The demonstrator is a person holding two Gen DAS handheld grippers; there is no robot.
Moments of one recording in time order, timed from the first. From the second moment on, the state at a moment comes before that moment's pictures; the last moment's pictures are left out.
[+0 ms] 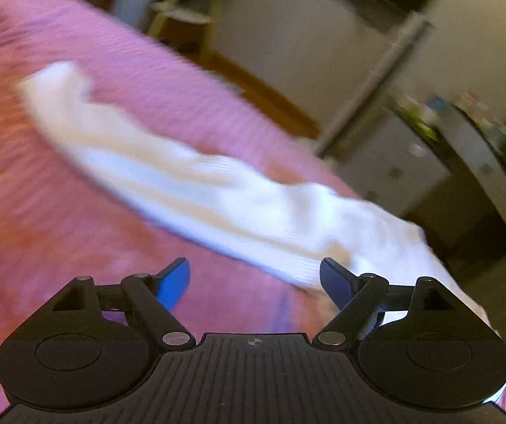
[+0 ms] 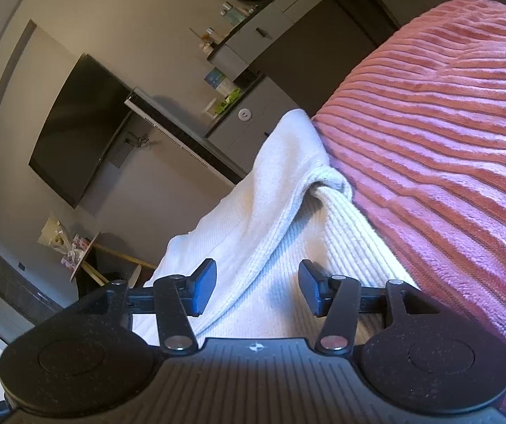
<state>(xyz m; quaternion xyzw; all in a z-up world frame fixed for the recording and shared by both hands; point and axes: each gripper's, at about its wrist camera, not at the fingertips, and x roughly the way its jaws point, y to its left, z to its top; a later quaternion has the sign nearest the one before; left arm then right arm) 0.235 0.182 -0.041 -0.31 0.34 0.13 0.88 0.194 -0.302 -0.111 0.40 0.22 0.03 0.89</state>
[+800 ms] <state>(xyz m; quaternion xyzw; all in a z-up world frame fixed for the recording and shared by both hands) 0.254 0.323 -0.058 -0.40 0.26 0.27 0.84 0.195 -0.279 -0.100 0.31 0.23 0.03 0.92</state>
